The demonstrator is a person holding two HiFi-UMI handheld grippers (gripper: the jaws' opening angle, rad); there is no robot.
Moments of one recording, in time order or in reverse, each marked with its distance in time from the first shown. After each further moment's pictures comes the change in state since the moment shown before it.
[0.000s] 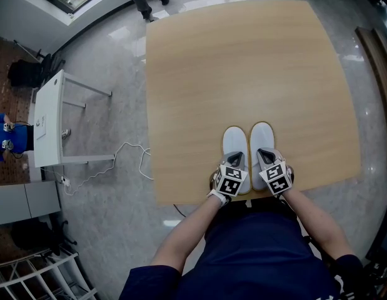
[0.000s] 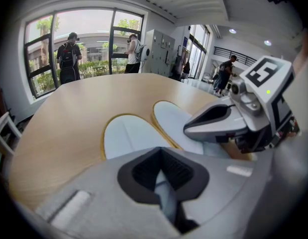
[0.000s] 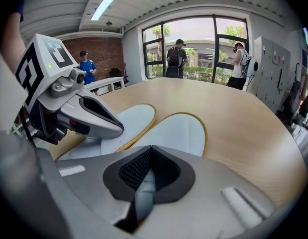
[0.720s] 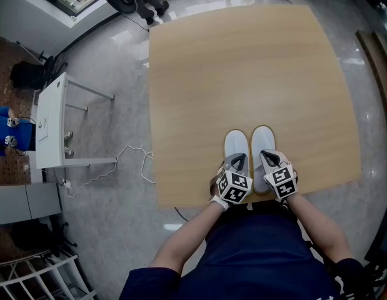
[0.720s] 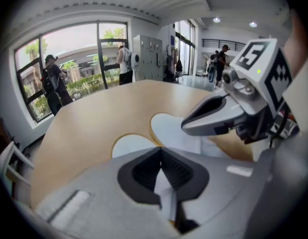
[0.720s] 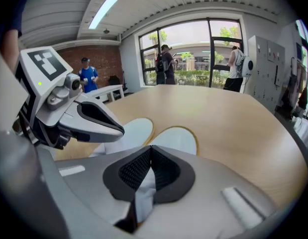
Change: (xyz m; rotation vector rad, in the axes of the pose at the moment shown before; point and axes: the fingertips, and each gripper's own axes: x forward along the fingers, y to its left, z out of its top) left arm -0.018 -0.008 0.034 0.176 -0.037 0.049; right arm -0.022 -0.009 0.024 0.080 -0.080 0.023
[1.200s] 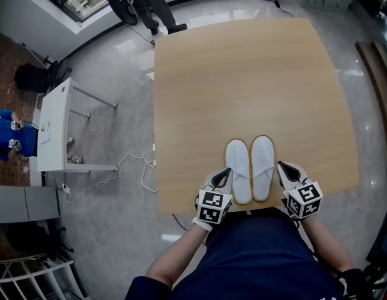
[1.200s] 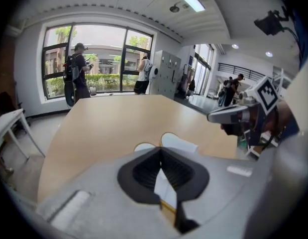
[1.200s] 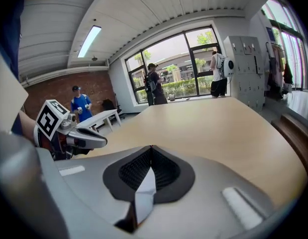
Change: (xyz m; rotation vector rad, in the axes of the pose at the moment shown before) left arm -0.104 0.036 0.027 -0.279 -0.149 0.009; right arm -0.102 -0.014 0.060 0.204 -0.200 -0.018
